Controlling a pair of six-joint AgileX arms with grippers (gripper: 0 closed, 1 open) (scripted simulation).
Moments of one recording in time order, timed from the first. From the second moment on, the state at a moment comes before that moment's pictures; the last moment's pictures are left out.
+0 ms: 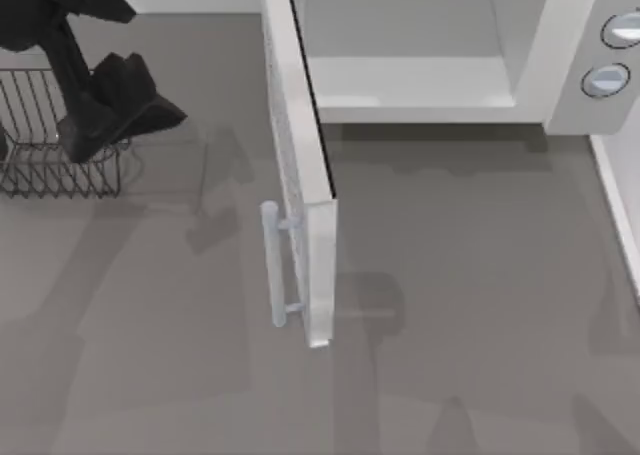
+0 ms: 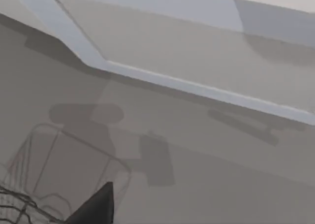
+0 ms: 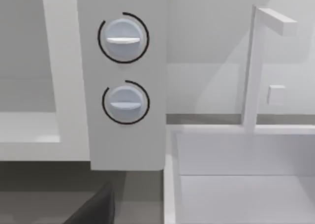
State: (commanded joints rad) left arm -0.32 1.45 1.63 -1.19 0.35 0.77; right arm 0.00 0.00 0.00 0.00 0.00 0.00
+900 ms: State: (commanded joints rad) left arm -0.39 1.82 2.03 -1.49 0.45 0.96; right arm 0.00 0.00 0.00 0.00 0.00 0.00
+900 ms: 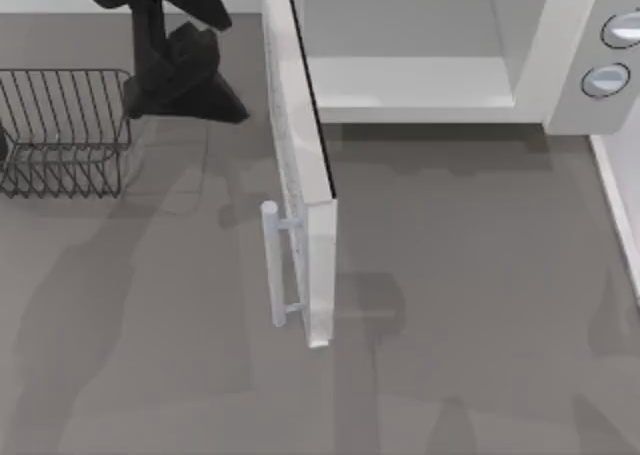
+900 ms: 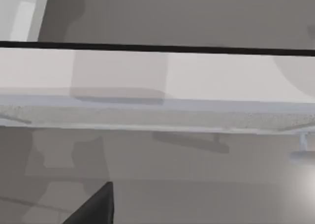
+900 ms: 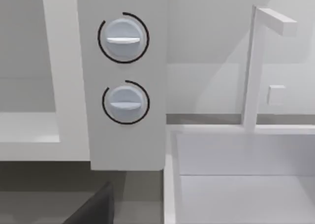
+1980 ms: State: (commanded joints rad) left arm -0.49 1.81 1.73 -1.16 0.42 0.86; right arm 0.00 0.00 0.00 0.00 0.00 0.00
